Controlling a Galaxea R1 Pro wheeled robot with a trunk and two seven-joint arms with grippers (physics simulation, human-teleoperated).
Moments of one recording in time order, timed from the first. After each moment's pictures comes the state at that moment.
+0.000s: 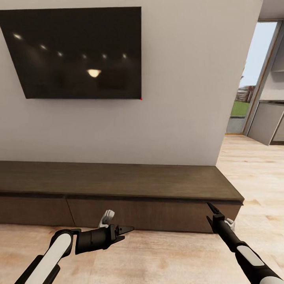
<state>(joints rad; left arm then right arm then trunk) -0.24 0.22 -0.27 -1.48 1.28 0.99 -0.08 -0.52 -0.26 -0.07 -0.40 -1.40 0.29 0.66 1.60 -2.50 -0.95</state>
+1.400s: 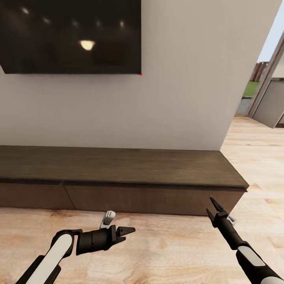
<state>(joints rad) -0.24 0.22 -0.28 -1.48 1.28 0.99 -0.08 -0.52 -0.26 -0.08 -0.40 -1.41 0.31 0.87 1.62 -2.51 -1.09</state>
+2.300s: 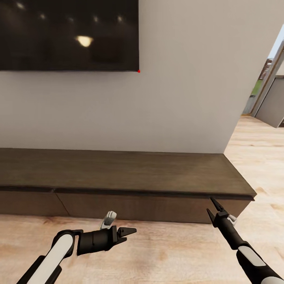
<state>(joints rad) -0.24 0.21 -0.29 -1.48 1.28 0.99 -0.08 -0.52 -0.27 -0.08 -0.40 -1.41 0.31 0.88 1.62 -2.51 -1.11</state>
